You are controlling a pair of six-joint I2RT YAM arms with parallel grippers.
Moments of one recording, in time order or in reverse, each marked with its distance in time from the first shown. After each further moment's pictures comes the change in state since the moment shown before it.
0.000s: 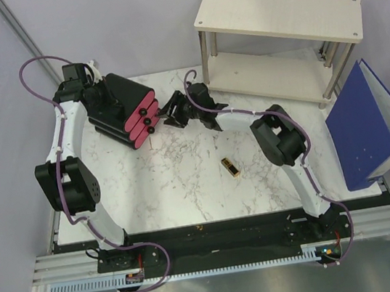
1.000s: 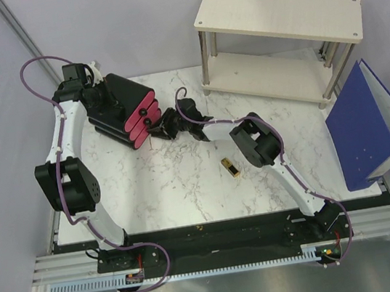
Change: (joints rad) left arm 0.000 0.002 0.013 -0.040 0.024 0.018; right arm 0.048 0.303 0.196 0.108 -0.075 0.243
